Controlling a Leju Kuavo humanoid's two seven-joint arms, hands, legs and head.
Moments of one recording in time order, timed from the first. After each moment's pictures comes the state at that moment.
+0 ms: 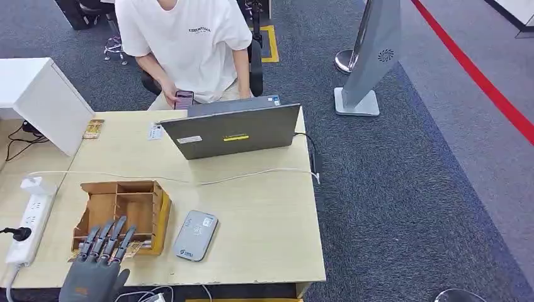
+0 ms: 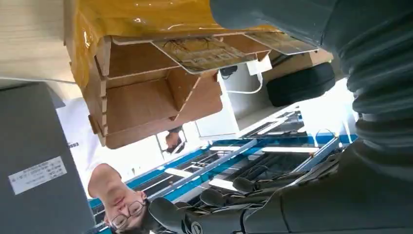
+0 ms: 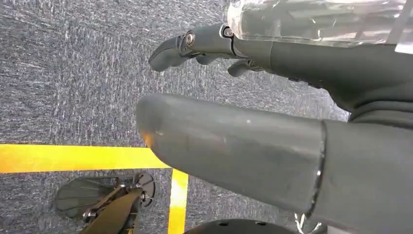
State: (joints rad) left arm 0.28 0.46 -0.35 -1.61 -1.42 0.50 0.13; right arm -0.07 0.20 -0.79 -0.20 1.01 -0.25 -0.07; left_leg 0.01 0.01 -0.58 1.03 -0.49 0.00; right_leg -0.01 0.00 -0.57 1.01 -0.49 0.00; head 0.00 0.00
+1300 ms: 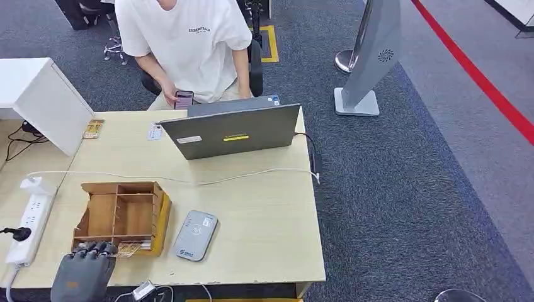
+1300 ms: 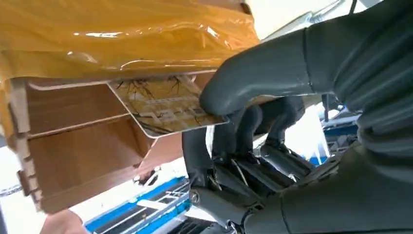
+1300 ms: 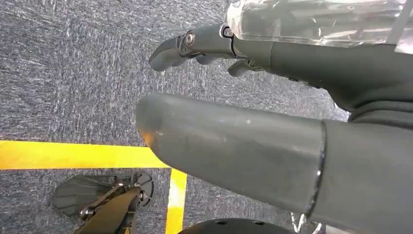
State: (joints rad) left arm 0.28 0.35 -0.19 -1.51 -1.37 0.44 0.02; right arm -0.07 0.20 -0.79 -0.20 1.03 -0.24 -0.07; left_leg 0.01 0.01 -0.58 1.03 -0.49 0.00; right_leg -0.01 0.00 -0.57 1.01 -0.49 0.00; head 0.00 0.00
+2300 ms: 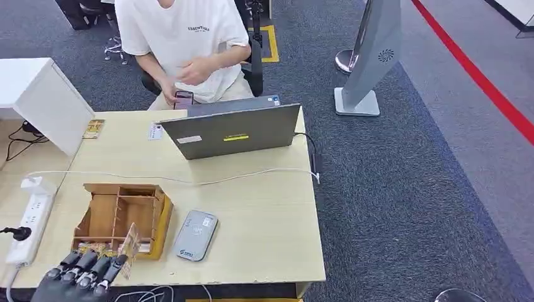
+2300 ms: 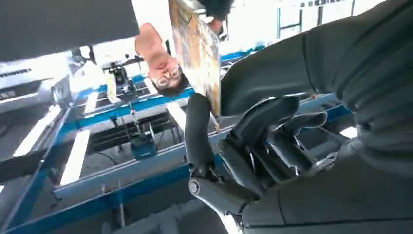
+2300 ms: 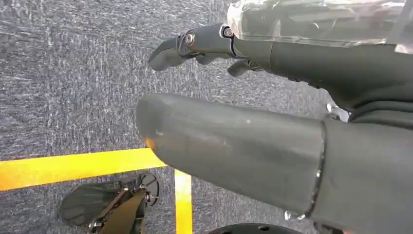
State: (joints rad) left arm 0.42 0.42 -0.25 -2.05 -1.57 0.56 -0.12; right arm -0.07 0.20 -0.87 -0.20 0.97 -0.27 -0.09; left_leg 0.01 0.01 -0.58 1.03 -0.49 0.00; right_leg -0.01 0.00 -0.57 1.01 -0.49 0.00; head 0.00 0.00
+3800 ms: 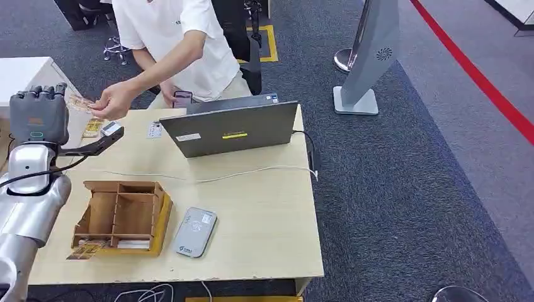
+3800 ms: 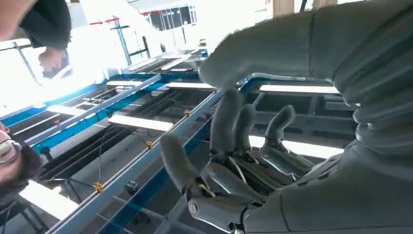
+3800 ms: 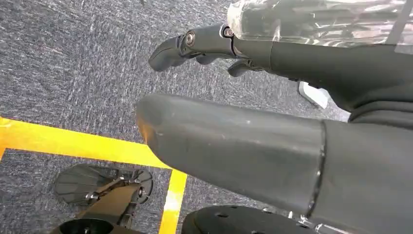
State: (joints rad) left arm -0.77 0.34 -0.28 -0.76 -1.54 0.55 0.14; right arm -0.11 0.21 -0.80 -0.20 1.16 -0.20 -0.05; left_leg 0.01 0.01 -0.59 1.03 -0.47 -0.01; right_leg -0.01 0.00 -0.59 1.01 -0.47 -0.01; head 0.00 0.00
